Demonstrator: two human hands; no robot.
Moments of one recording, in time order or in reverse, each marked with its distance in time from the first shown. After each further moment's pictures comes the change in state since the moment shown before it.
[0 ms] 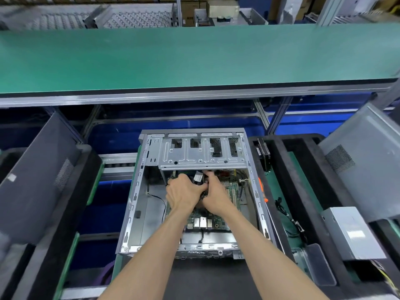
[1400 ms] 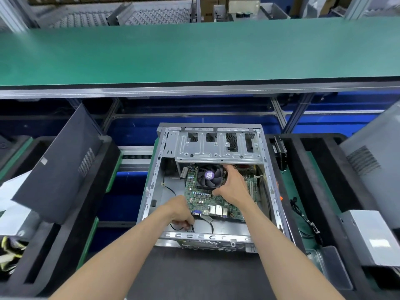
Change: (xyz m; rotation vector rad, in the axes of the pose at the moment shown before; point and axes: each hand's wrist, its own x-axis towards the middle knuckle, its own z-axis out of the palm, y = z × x) left_hand -0.003 -0.086 -0.019 0.063 -0.795 -0.023; right_hand 0.007 0.005 -0.004 -0.165 0.166 0.020
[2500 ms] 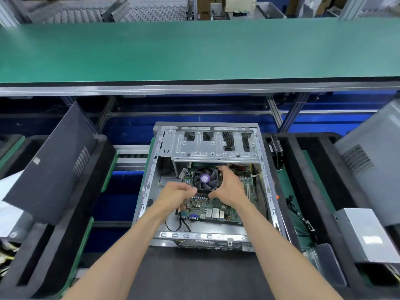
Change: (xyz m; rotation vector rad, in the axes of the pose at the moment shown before) left_hand -0.011 -0.001 -0.011 -0.612 0.229 0.283; right_hand -0.006 0.000 -0.001 -0.111 -0.037 -0.035
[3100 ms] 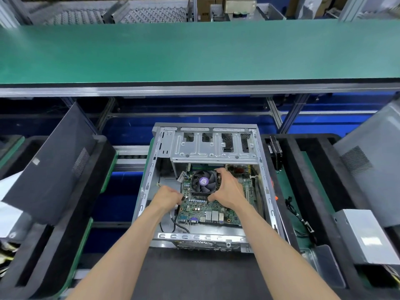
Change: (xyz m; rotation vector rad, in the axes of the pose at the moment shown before) left_hand 0.012 -0.009 -0.005 0.208 0.145 -0.179; right_hand 0.000 0.000 0.001 -0.052 -0.038 0.003
